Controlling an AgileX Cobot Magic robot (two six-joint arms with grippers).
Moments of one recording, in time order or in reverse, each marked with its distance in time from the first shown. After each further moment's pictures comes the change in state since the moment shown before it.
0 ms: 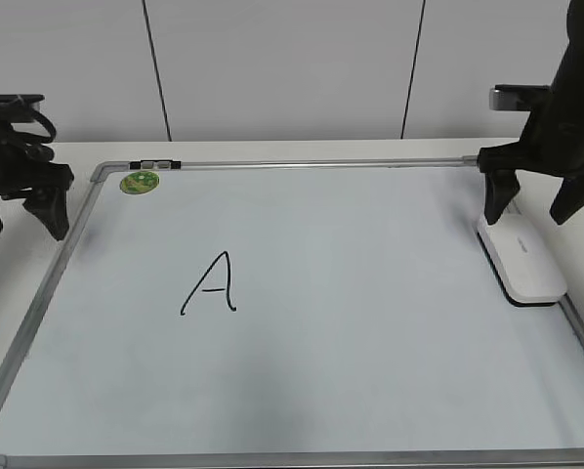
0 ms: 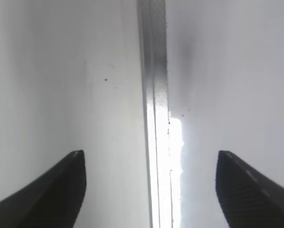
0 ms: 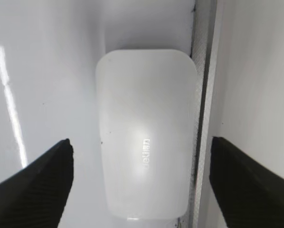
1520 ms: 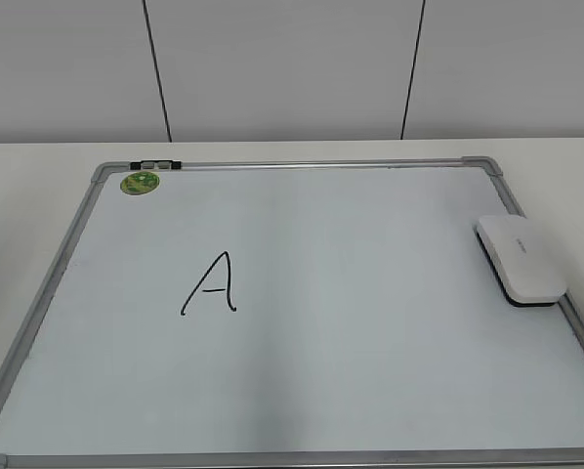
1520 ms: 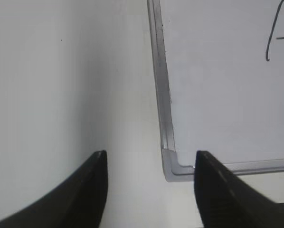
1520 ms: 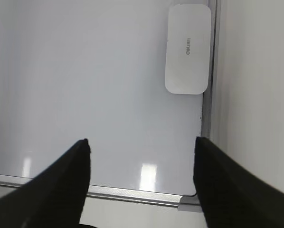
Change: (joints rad) left arm -0.029 -0.977 0.524 0.059 0.085 0.007; right arm 0.145 -0.935 0.593 0.012 -0.133 0.079
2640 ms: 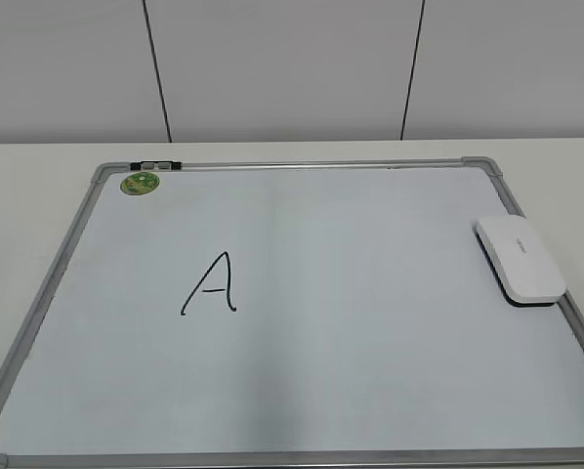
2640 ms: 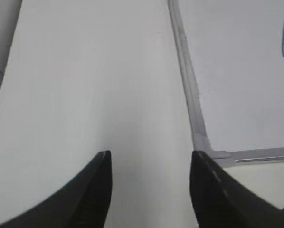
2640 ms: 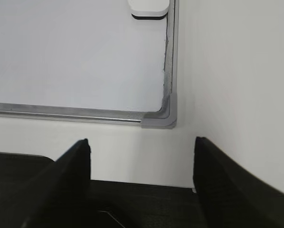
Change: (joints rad) left arm -0.114 -0.768 0.428 0.190 -0.010 -0.110; right arm 0.001 -0.936 0.654 -0.100 0.045 0.000
